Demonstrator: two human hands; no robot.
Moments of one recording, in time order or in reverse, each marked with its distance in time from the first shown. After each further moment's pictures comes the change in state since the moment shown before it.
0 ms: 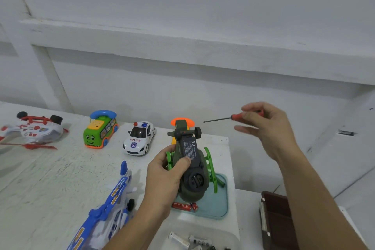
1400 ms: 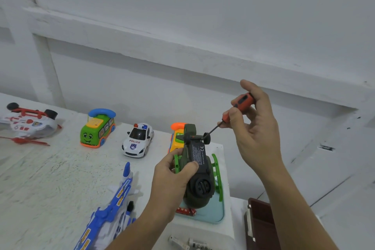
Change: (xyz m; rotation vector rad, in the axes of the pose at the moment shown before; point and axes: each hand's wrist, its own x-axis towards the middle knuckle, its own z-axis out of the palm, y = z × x) left_hand -0.007 0.015 -0.010 -0.032 -0.103 -0.037; right_hand -0.047 -0.028 0.071 -0.351 -0.078 -0.644
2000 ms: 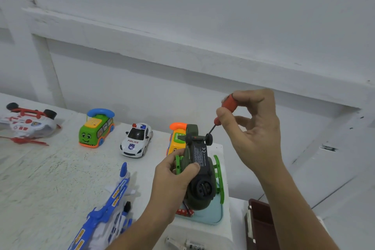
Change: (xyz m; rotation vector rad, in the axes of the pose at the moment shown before) left_hand 0.001 -0.005 0.008 0.007 -0.012 -0.013; right_hand 0.003 -0.011 -0.001 0.001 -0.002 -0.204
